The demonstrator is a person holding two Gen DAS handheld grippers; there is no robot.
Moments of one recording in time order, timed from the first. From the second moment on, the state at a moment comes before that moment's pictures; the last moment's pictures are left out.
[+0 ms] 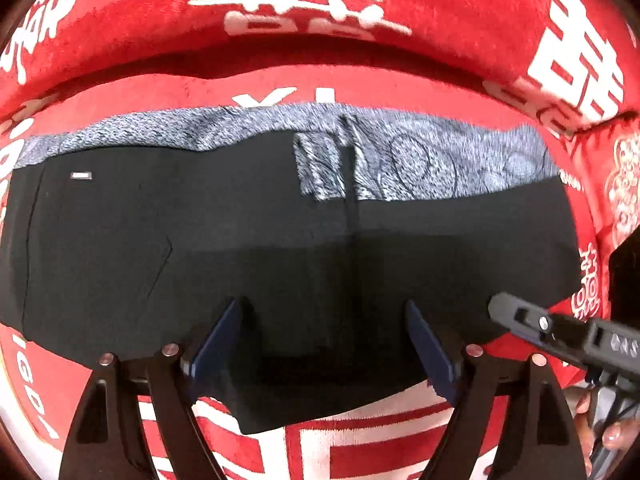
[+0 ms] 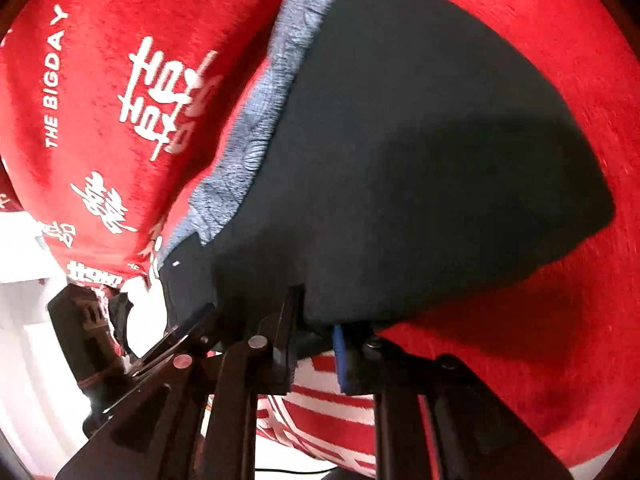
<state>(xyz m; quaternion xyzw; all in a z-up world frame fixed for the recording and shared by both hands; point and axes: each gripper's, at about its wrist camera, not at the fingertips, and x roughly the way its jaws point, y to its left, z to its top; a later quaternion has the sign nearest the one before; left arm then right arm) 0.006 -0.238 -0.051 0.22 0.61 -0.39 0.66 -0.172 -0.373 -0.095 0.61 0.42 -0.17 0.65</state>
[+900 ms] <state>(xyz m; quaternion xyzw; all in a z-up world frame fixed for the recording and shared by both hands) 0.003 -0.293 -0.058 0.26 0.60 -0.36 0.67 -0.117 -0.481 -0.064 0.30 0.53 -0.22 0.76</state>
